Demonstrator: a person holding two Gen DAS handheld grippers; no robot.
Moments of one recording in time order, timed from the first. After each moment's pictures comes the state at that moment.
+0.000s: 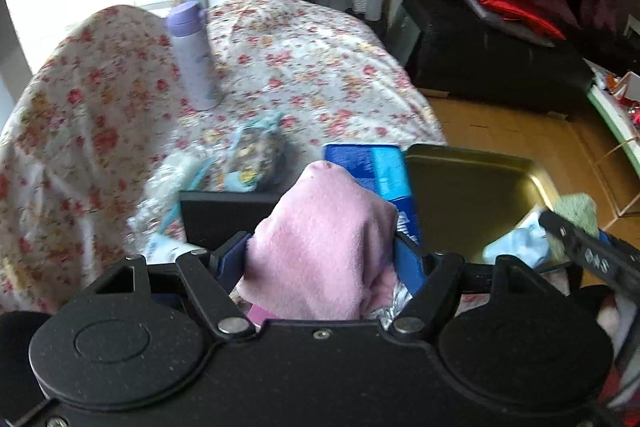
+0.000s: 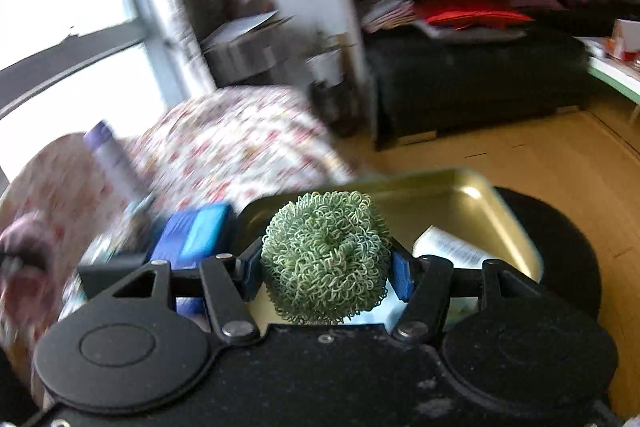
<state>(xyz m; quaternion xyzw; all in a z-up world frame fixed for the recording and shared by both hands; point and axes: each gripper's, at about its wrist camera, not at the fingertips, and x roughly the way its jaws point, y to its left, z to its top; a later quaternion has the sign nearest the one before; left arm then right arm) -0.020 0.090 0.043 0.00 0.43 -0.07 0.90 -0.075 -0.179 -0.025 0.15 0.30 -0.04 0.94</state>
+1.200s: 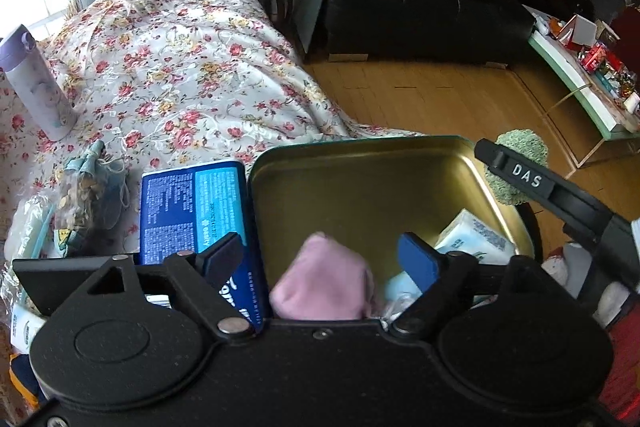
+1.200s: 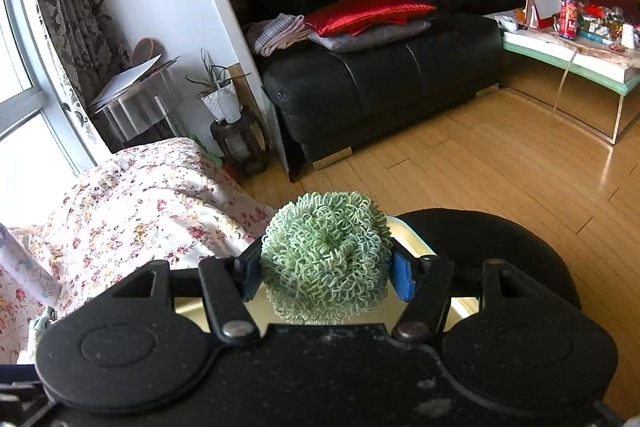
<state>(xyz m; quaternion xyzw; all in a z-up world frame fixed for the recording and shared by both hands) 0.047 -0.032 -0.001 0.03 0.47 -0.17 0.86 0.002 -0.247 -0.046 0.21 0.29 -0.18 0.92</state>
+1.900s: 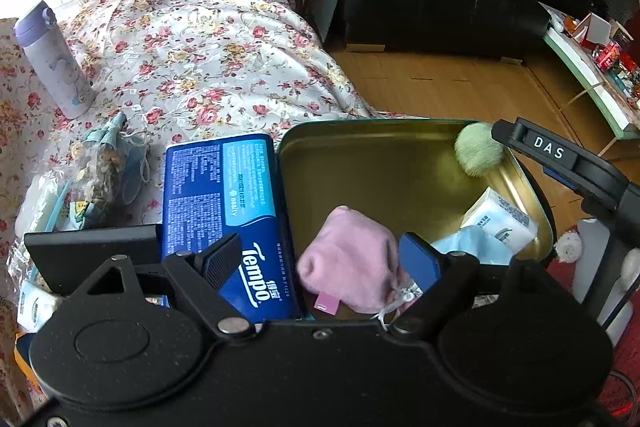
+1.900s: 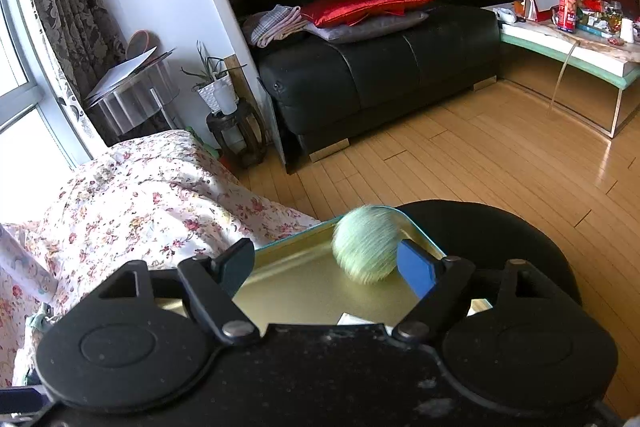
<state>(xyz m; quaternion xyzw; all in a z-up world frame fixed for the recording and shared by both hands) 0.040 -0.017 -0.007 0.03 0.48 -0.15 0.86 0.009 -0.246 -0.049 0.21 0.30 -0.18 0.91</state>
